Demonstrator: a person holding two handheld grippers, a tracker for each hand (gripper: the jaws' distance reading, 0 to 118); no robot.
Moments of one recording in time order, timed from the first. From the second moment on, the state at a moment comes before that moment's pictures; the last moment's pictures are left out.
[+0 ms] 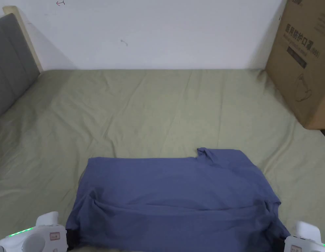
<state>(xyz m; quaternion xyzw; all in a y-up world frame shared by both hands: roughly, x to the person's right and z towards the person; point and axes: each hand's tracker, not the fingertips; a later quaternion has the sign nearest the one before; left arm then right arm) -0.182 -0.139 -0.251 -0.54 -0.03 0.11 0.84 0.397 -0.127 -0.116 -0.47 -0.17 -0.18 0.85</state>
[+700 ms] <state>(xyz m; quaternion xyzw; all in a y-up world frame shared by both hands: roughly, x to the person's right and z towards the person) -0.095 0.083 -0.222 -0.12 -0.10 0.03 0.99 0.297 0.112 -0.116 -0.09 -0.12 -0.01 0.99</state>
